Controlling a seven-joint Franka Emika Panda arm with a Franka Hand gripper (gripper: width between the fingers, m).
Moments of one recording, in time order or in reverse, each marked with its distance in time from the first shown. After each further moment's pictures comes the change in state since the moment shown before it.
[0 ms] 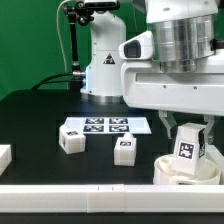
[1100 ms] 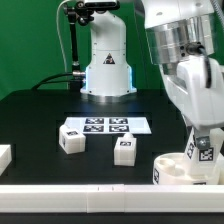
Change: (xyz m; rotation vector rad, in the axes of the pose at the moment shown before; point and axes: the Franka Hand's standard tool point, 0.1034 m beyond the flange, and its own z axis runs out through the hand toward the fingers) arm -0.007 -0.010 0.004 0.105 -0.038 0.909
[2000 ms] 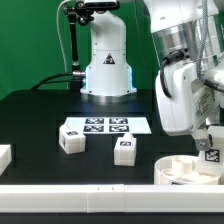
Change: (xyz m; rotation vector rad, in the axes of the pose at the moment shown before) arm -0.015 0.004 0.004 0.005 -0.063 0.511
